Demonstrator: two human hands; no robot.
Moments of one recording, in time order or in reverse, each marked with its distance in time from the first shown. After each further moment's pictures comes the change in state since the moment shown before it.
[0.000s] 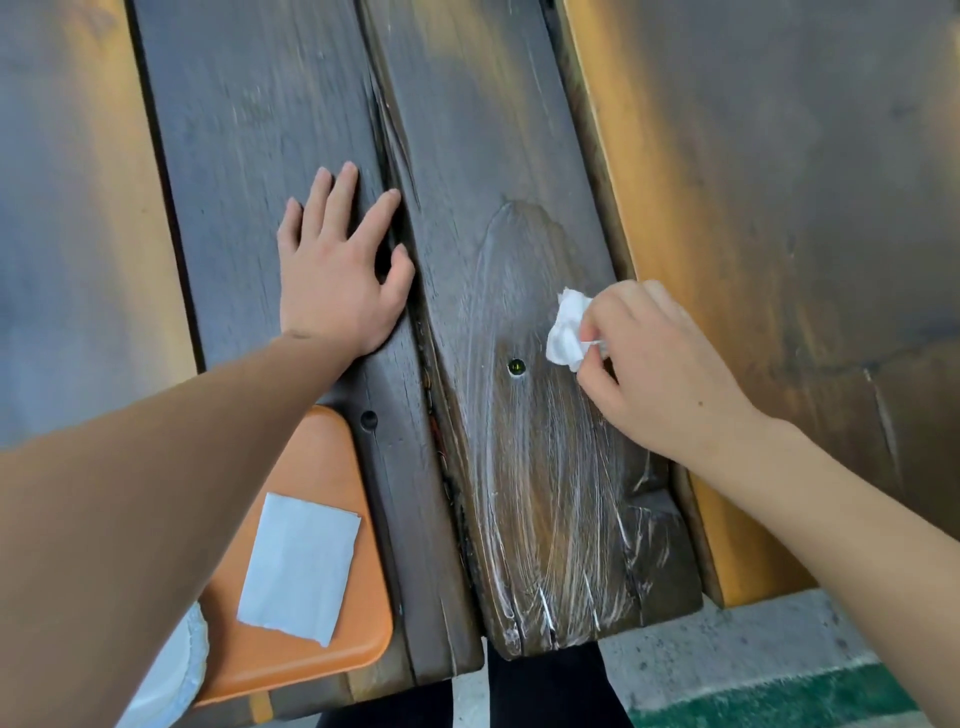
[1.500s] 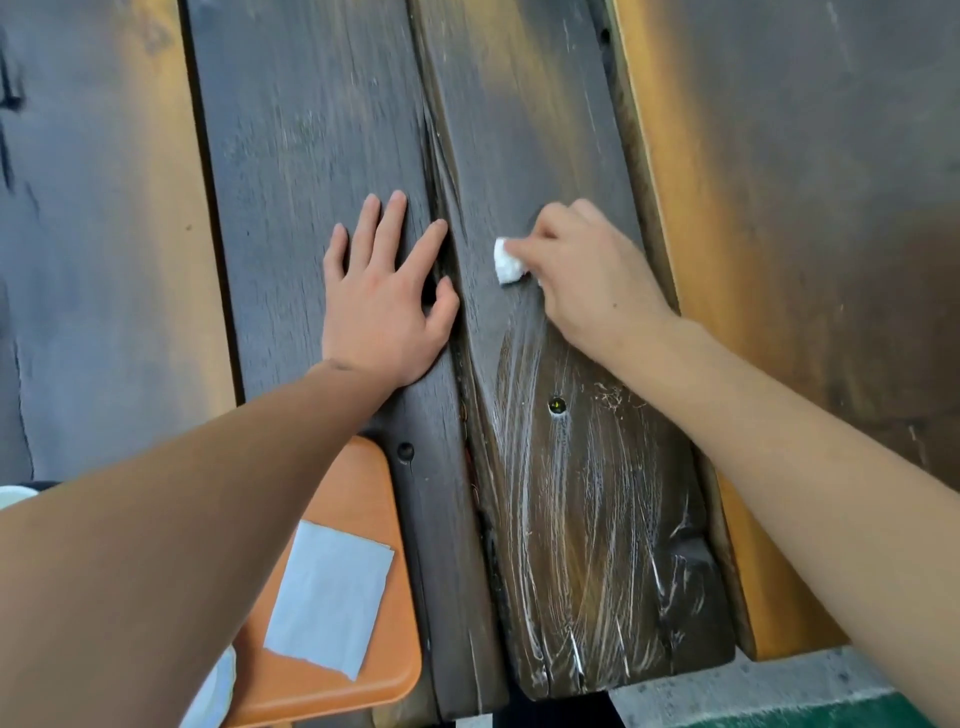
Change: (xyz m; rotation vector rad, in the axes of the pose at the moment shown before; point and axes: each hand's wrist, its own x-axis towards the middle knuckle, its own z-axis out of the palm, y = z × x) left_hand 0.000 -0.002 0.001 -0.002 0.003 0.020; right_hand 0.128 -0.024 0.017 -0.073 0.077 -0.167
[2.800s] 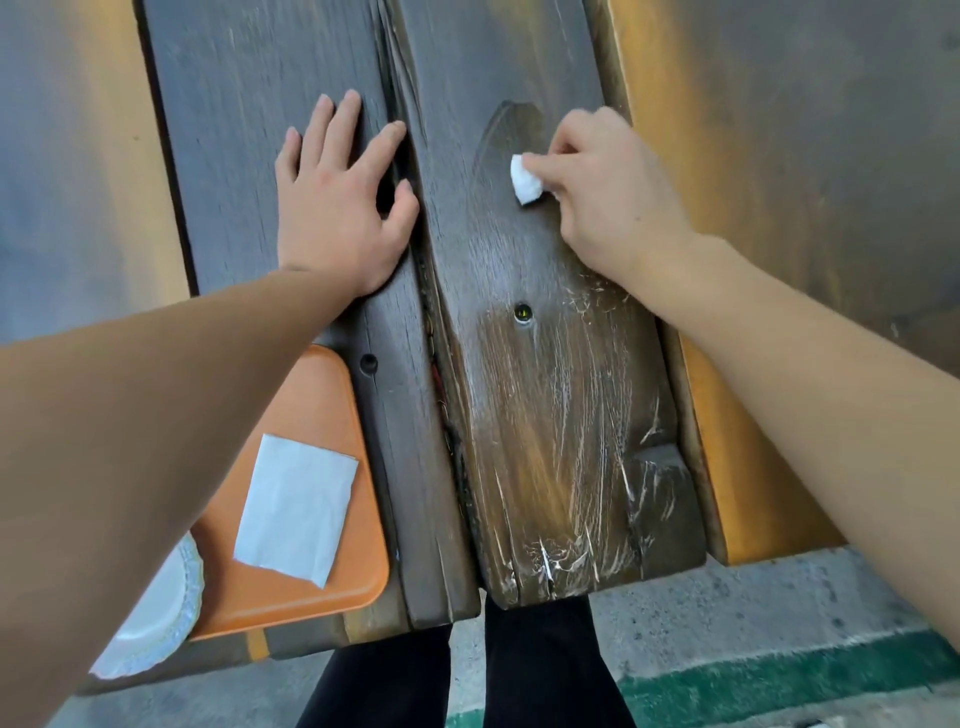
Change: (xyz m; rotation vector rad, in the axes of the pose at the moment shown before) left_hand -0.001 0.002 -0.002 0.015 -0.027 -0.028; right_hand -0.039 0.030 0.001 -0.066 0.058 0.028
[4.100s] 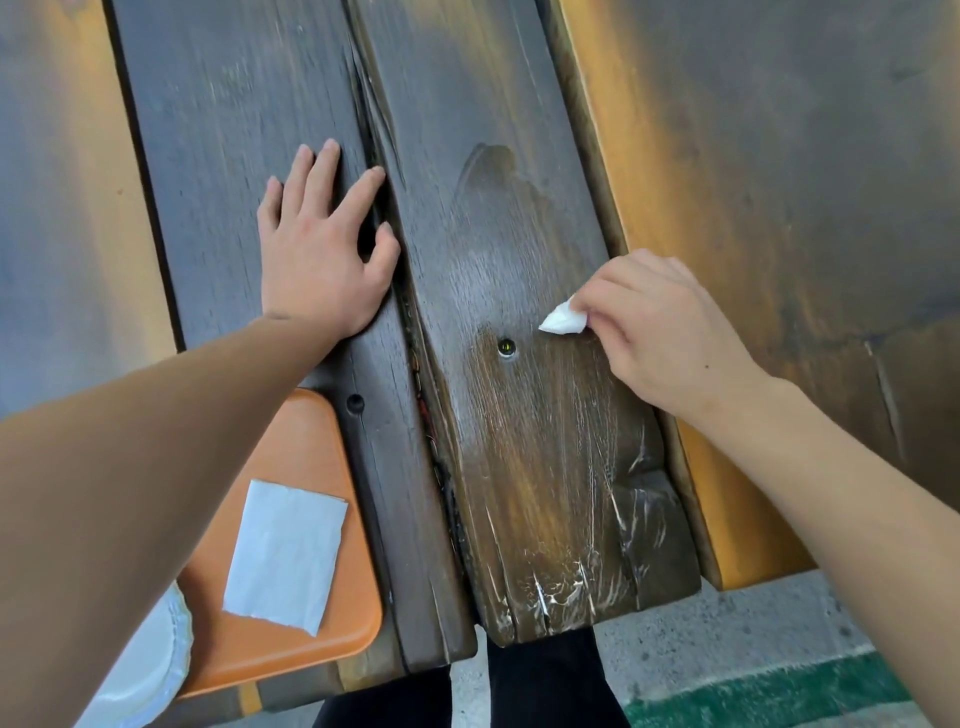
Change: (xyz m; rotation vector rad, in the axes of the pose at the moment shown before) left_hand 0.000 -0.001 0.003 -0.030 0.022 0.004; right_hand -0.093 0.004 -0.019 0.137 0.004 -0.008
